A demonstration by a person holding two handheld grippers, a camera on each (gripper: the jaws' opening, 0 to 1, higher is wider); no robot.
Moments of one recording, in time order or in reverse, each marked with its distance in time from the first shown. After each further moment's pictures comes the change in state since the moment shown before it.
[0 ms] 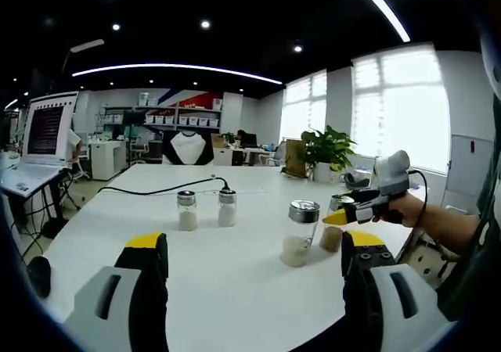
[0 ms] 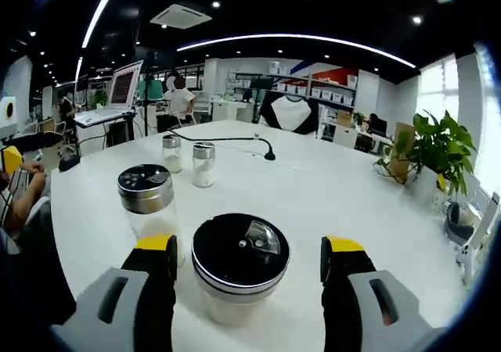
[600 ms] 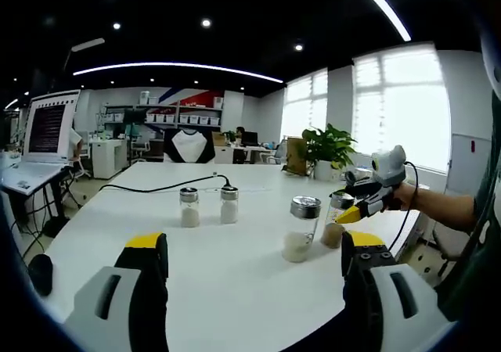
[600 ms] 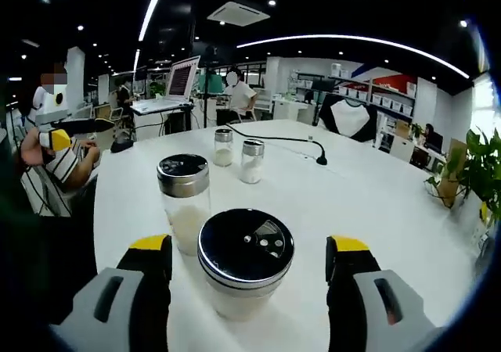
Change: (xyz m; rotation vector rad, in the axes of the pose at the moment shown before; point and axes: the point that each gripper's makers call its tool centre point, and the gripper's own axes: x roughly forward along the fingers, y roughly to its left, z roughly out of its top) left arm -0.006 0.005 -0.006 -0.001 0.010 0.011; right arm -0.003 0.019 -0.010 -0.049 -0.021 0.379
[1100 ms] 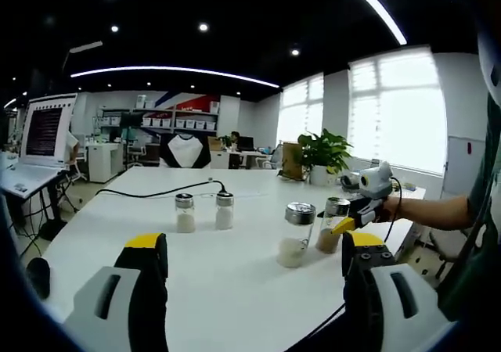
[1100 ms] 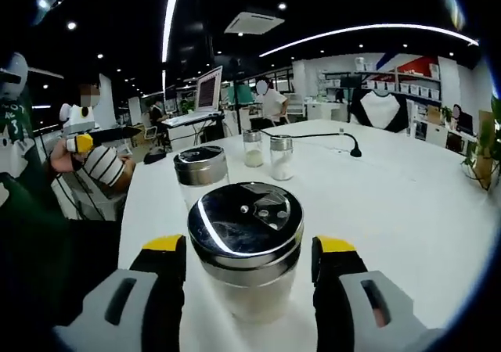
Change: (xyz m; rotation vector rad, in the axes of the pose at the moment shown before) left arm 0.000 -0.006 0.008 0.000 -0.028 -0.026; right arm 0.009 0.014 -0.013 0.051 -0.021 0.182
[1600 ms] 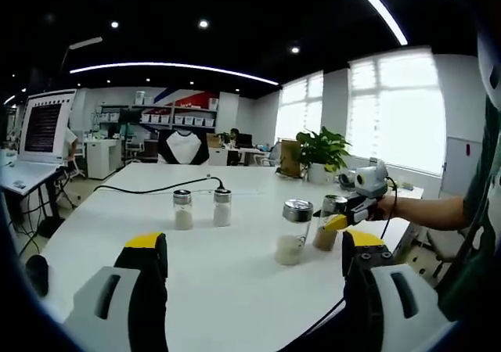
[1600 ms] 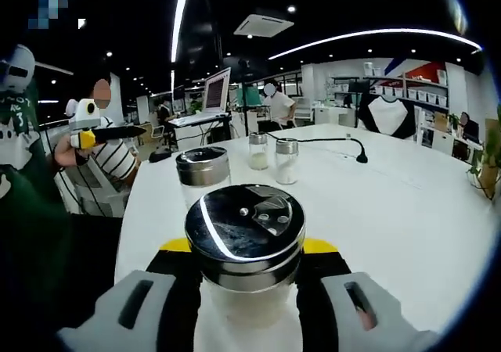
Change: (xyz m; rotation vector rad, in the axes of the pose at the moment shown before) left arm 0.000 -0.003 -0.002 -0.002 0.013 -0.011; right arm 0.004 0.000 0.003 -0.044 -0.010 0.030
